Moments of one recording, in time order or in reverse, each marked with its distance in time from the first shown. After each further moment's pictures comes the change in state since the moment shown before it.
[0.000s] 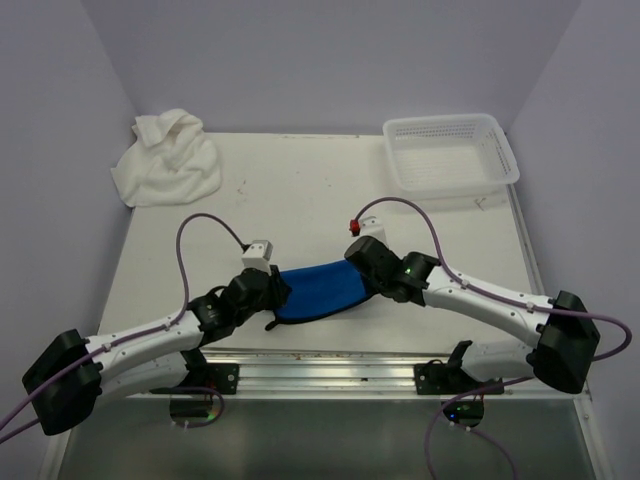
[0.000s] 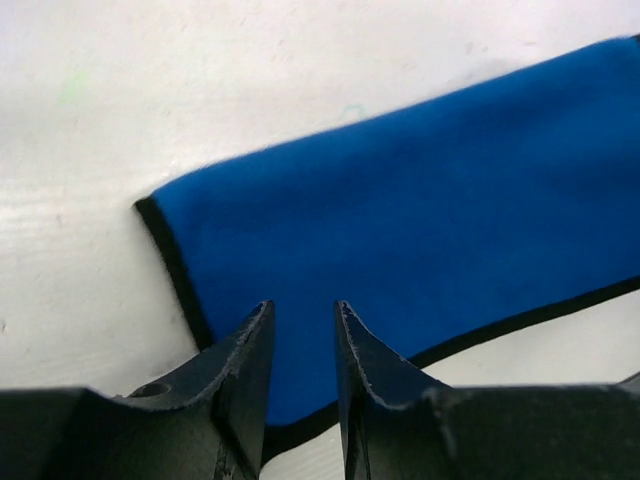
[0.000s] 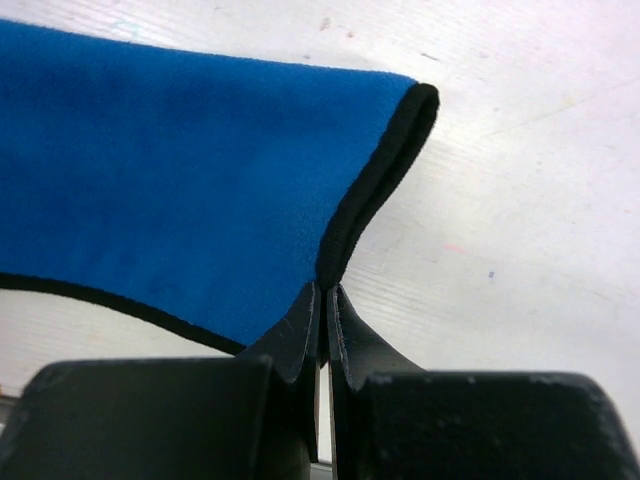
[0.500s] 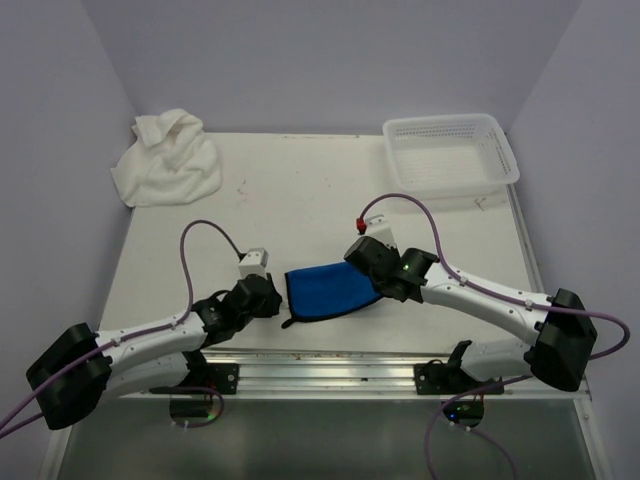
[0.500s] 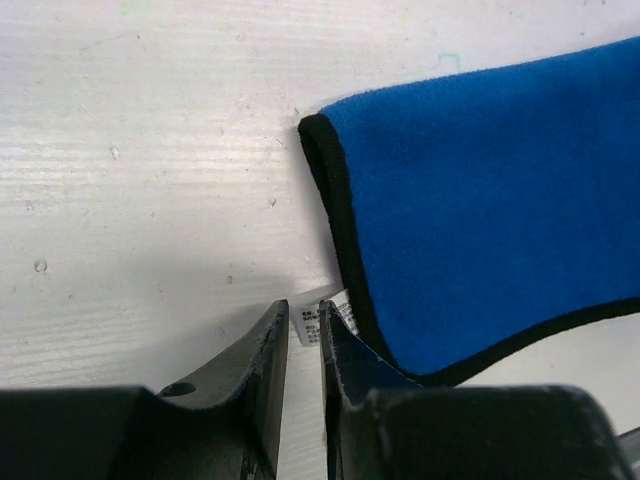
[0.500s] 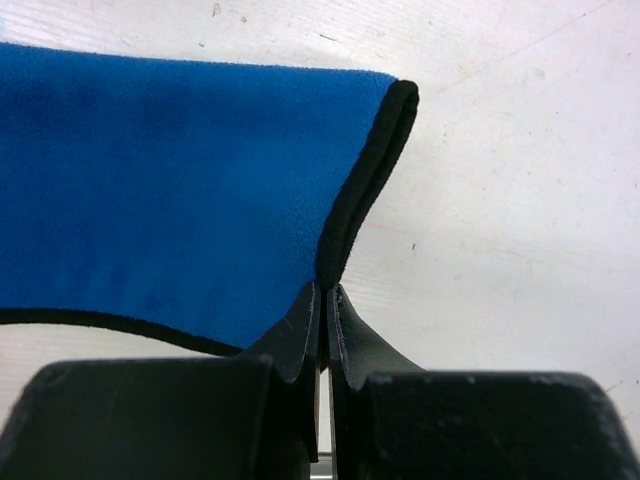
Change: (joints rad) left arm 0.000 0.035 -0.061 -0.053 -0.048 -0.078; right arm 0.001 0.024 0.050 -0.154 0.149 0.036
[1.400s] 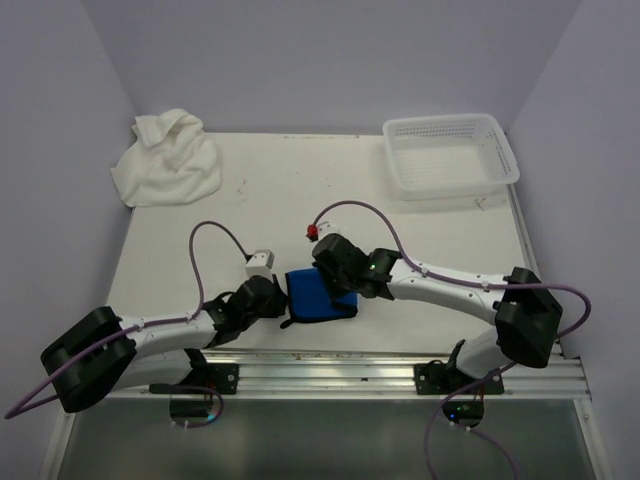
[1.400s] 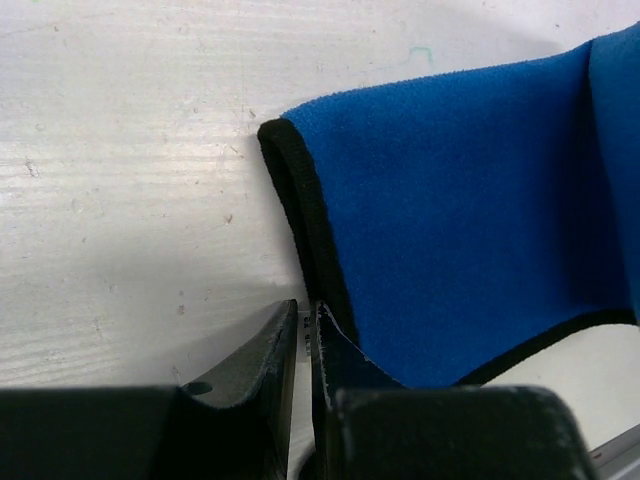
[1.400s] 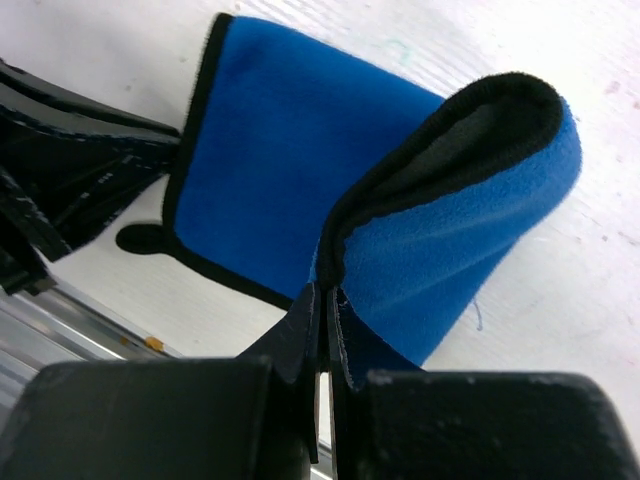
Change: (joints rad) left arm 0.000 0.153 -0.039 0.227 0.051 0.000; right arm 0.069 0.178 0.068 0.301 -0.395 -0.056
